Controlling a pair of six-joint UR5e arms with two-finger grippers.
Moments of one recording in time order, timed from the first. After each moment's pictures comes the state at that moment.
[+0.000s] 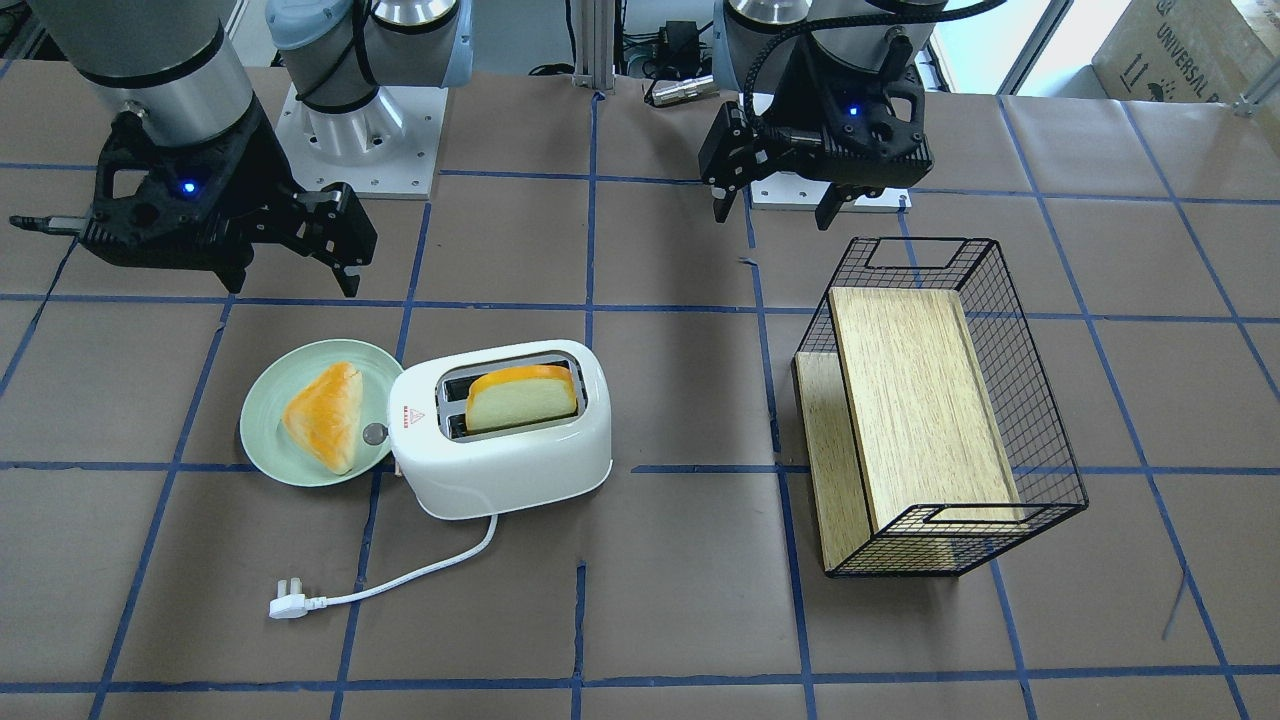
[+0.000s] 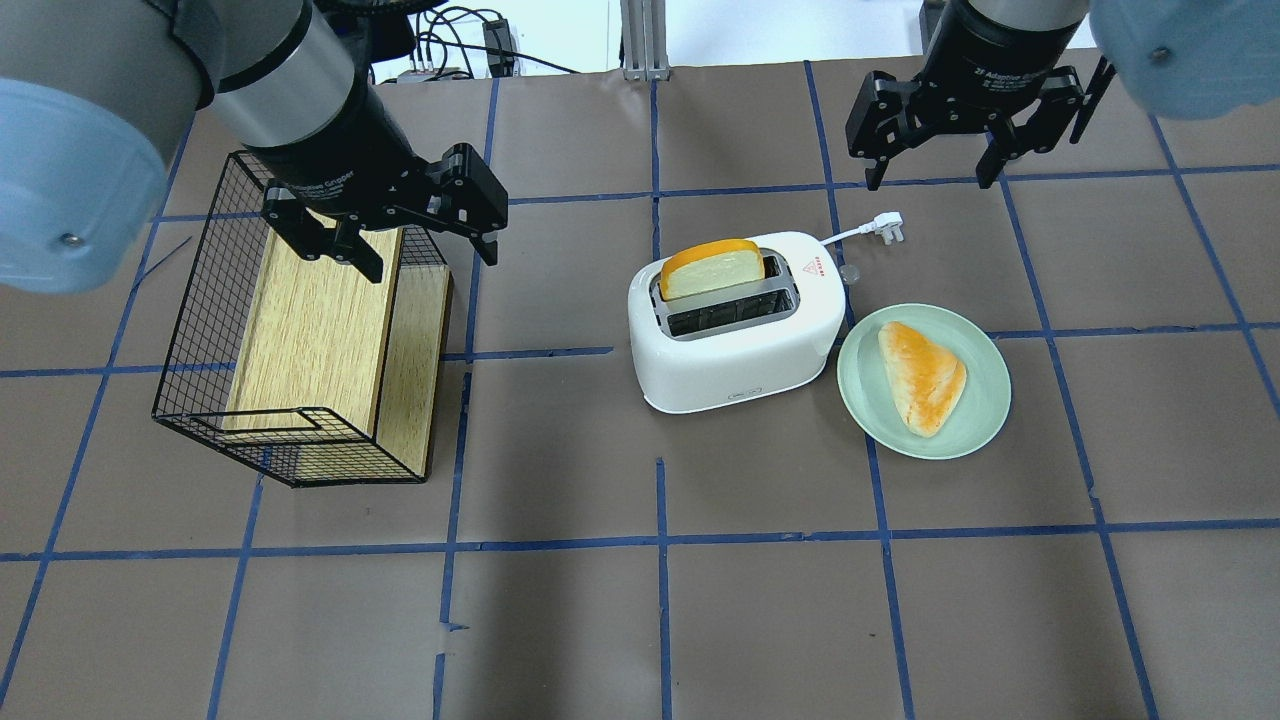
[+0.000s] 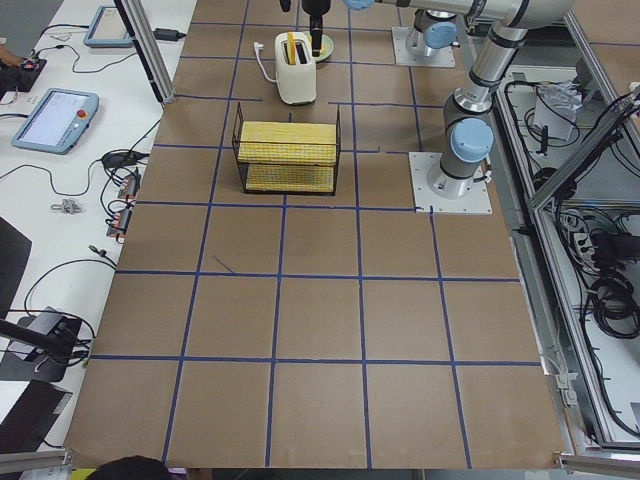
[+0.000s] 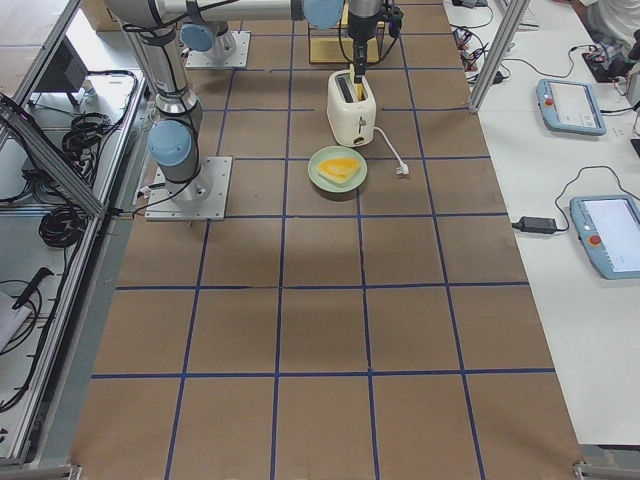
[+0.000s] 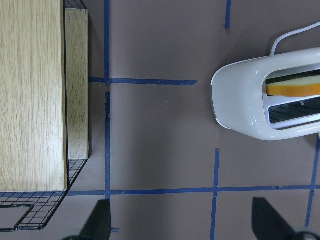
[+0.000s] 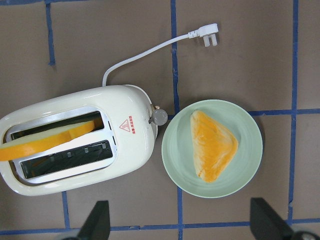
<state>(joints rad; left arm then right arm) -1.68 -1.54 -1.56 -1.59 1.45 -0.16 1.59 -1.50 1.47 -1.58 -1.56 0.05</state>
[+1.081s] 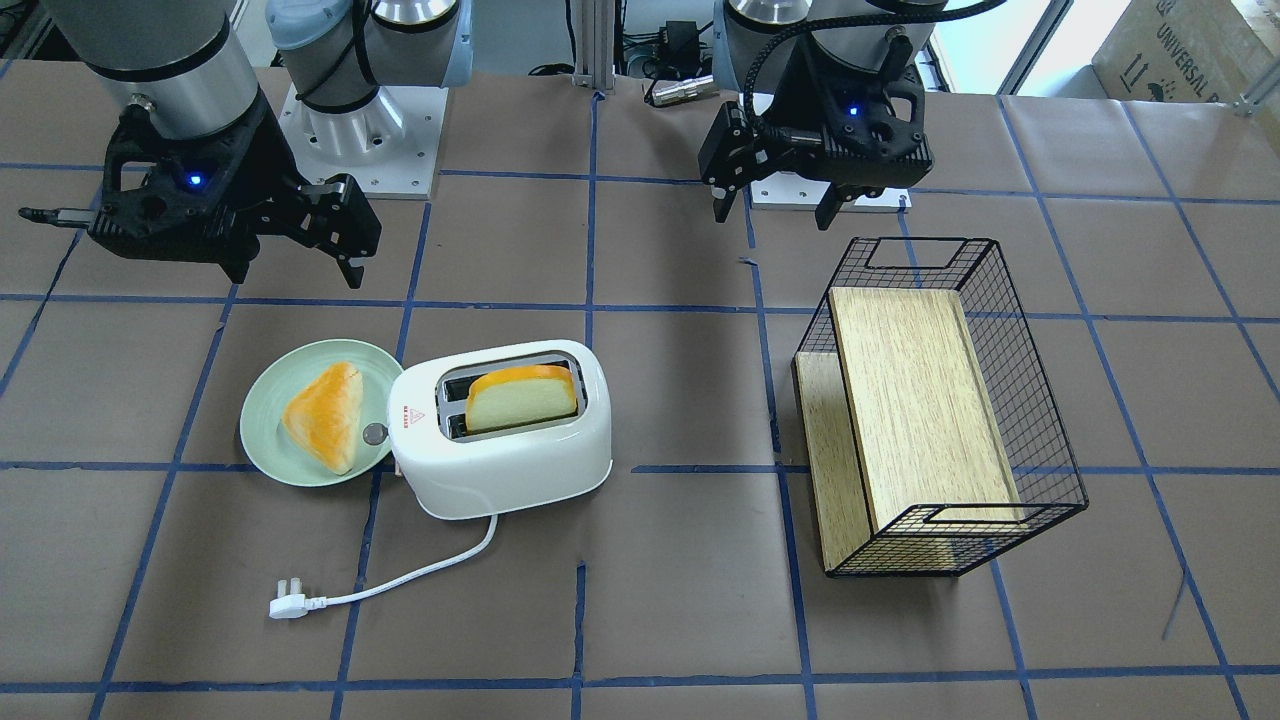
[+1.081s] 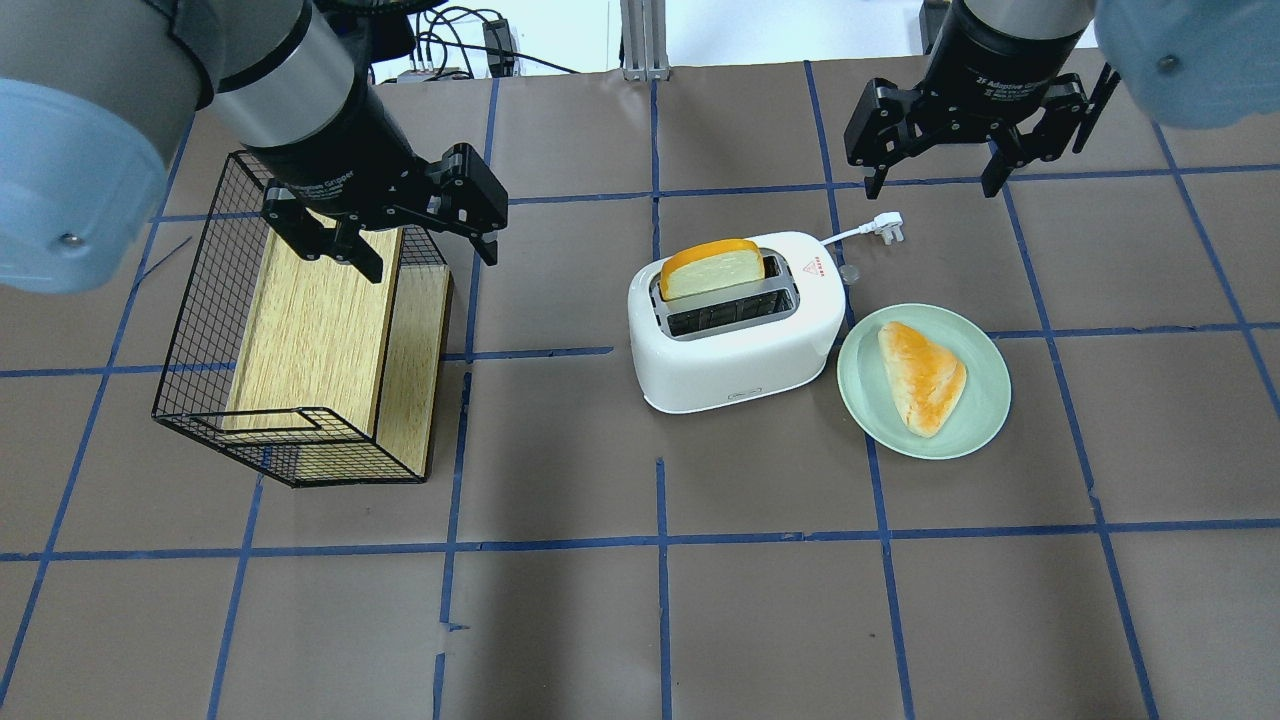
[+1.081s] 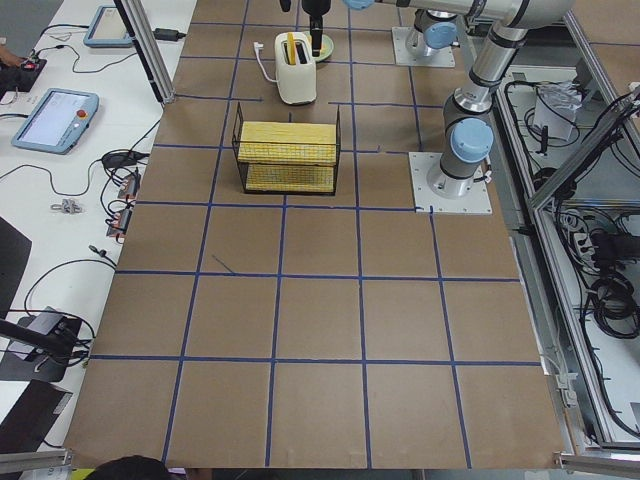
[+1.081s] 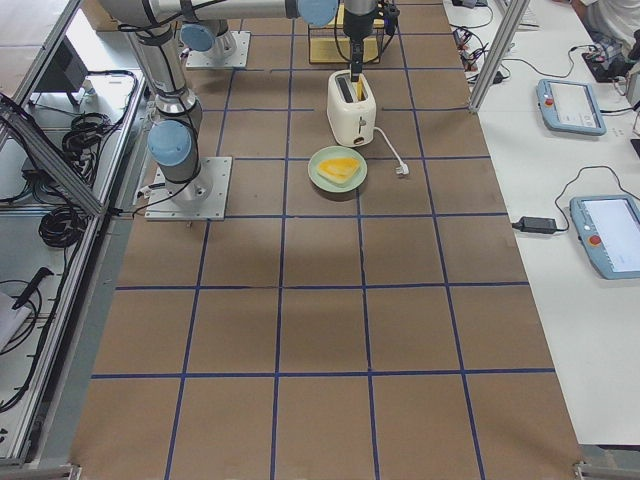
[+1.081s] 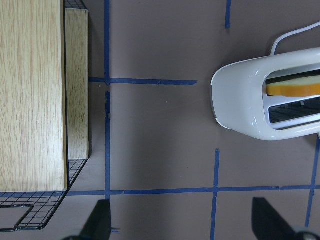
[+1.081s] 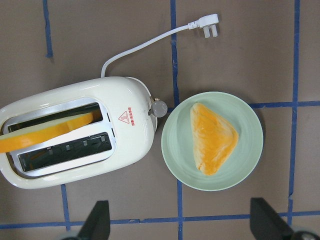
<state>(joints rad) -1.68 -1.54 -1.56 -1.59 1.45 -0.16 1.60 -1.50 1.48 -1.56 -1.57 0.06</state>
